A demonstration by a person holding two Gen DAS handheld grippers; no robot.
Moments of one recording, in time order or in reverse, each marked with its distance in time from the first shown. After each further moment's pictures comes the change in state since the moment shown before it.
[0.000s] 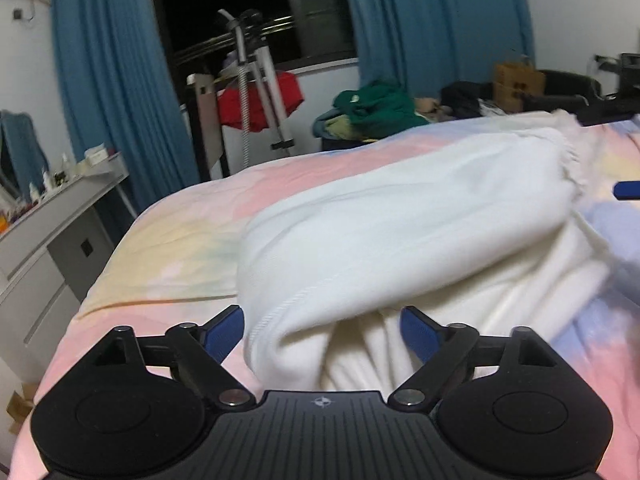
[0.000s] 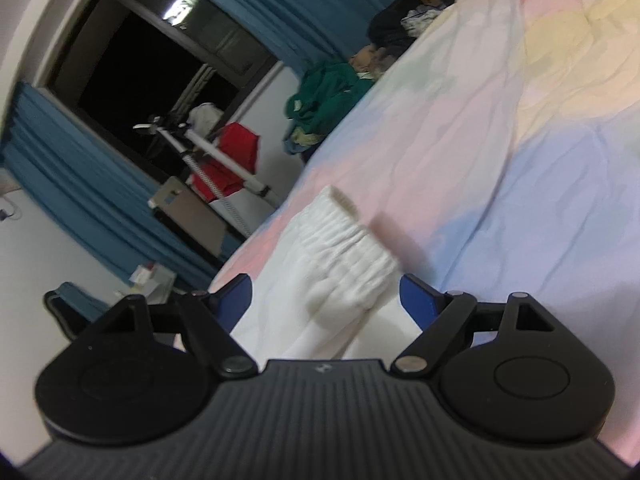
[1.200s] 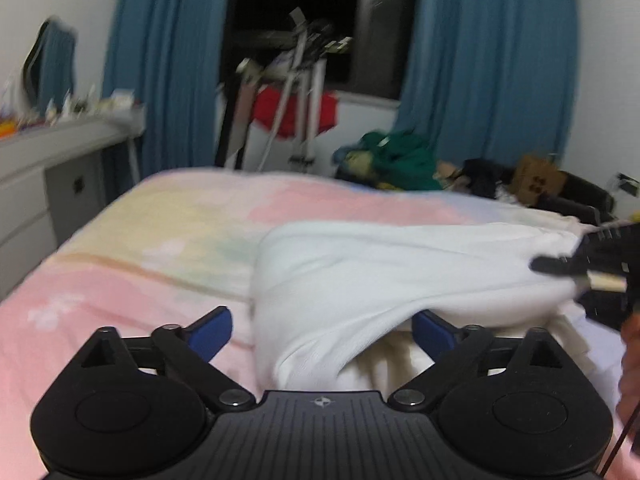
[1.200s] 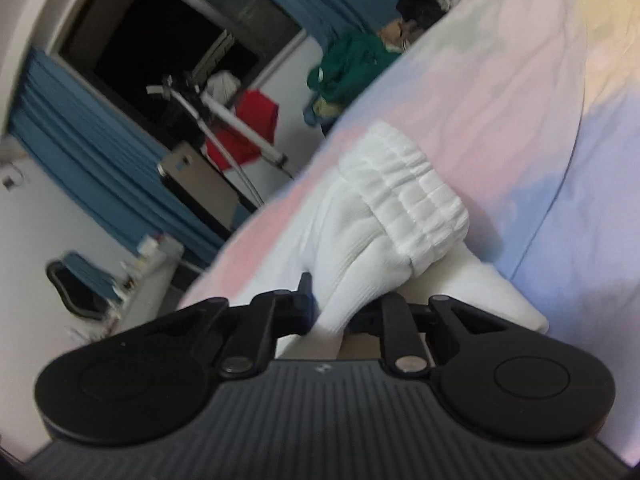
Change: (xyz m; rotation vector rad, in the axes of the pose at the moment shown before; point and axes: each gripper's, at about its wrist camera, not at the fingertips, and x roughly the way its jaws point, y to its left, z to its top) left arm 0.007 0.035 0.027 -0.260 -0.104 -0.114; right arm 0.059 0.027 -0.014 -0.045 0.032 0.034
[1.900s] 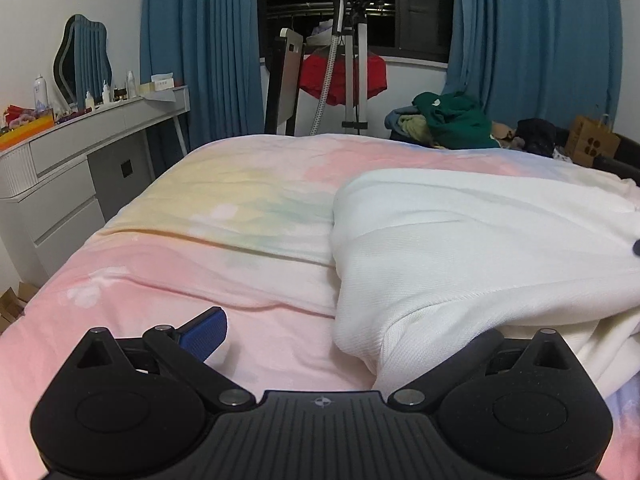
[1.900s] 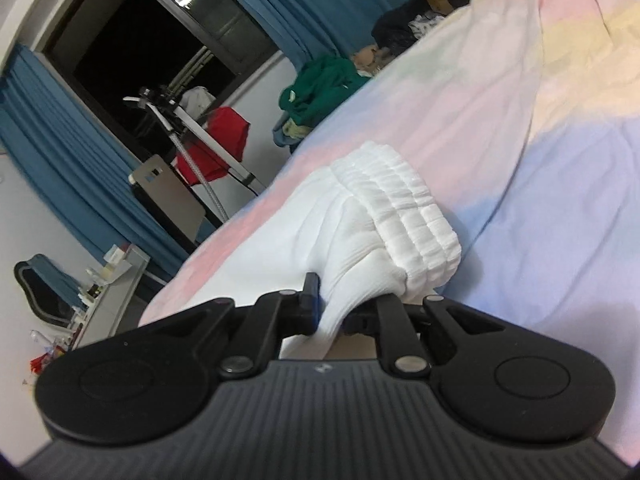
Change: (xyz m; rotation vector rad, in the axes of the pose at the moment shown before) left arm 0.028 0.008 -0.006 -0.025 0.149 0.203; right arm -0.021 -0.018 -0.002 -0.059 -0.056 -0.115
